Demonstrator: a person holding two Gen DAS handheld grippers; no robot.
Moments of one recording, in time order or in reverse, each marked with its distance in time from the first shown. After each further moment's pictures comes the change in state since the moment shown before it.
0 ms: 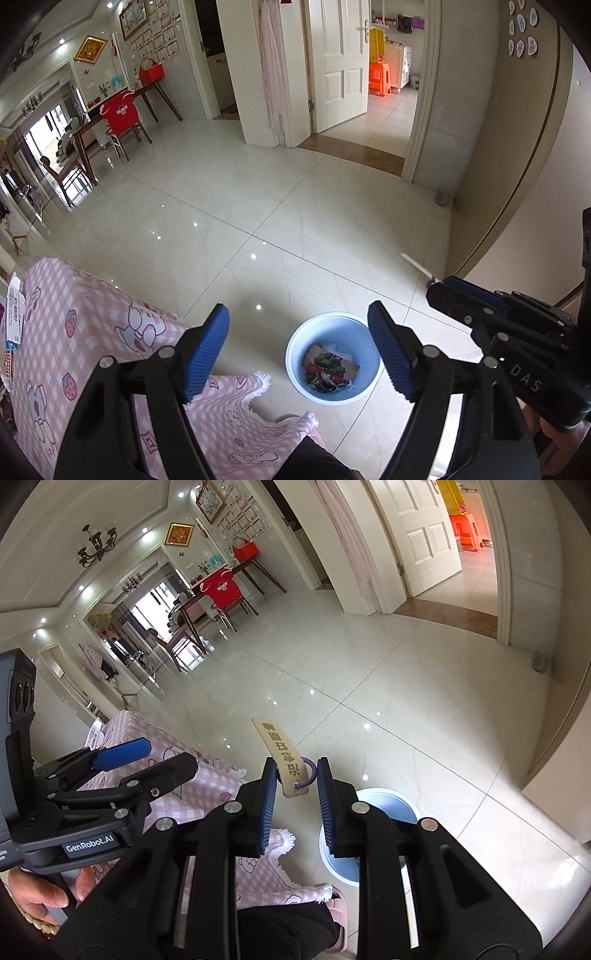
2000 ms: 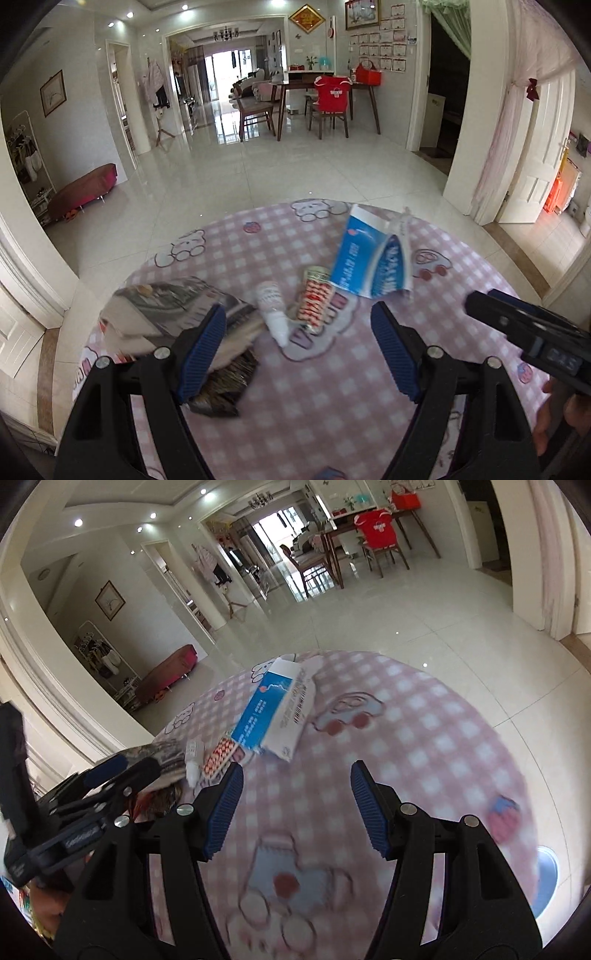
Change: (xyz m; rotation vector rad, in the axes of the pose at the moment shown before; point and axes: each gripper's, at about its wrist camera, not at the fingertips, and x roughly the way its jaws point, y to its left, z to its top) left arm -0.141 0.430 -0.138 -0.587 -0.086 0.443; right arm 0.199 0.411 -0.007 -0.361 0.262 0.358
